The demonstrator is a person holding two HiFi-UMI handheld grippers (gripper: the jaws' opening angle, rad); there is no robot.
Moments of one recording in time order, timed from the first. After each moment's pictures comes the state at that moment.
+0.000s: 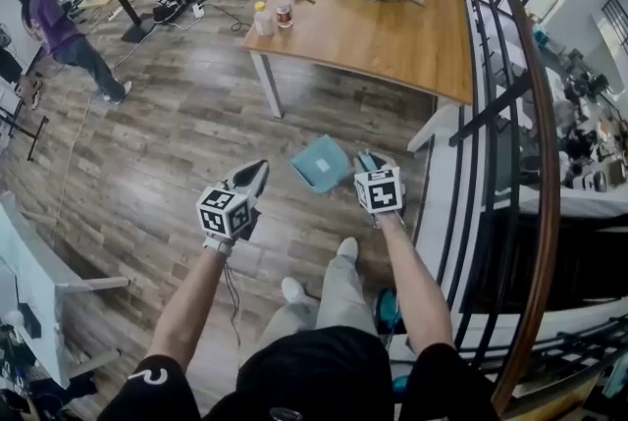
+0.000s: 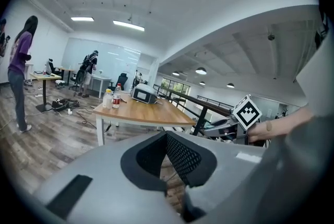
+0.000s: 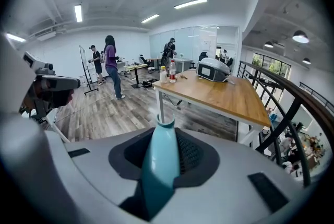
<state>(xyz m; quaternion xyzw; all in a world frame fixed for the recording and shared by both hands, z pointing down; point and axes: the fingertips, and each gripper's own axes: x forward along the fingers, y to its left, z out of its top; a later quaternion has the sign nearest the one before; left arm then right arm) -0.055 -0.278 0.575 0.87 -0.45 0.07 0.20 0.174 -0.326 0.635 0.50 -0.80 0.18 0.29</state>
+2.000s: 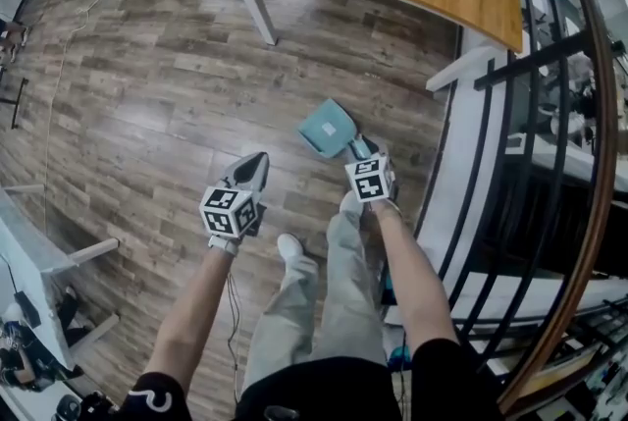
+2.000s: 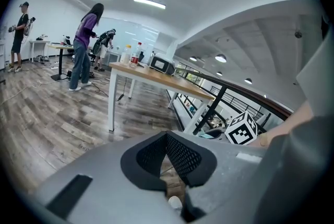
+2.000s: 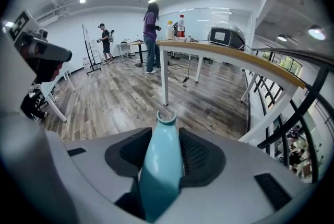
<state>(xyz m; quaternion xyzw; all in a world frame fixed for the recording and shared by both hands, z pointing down) -0.043 -0.282 0.819 0.81 -0.49 0.12 0.31 0.172 -0.330 0.945 0.45 -0.79 0.20 0.38</state>
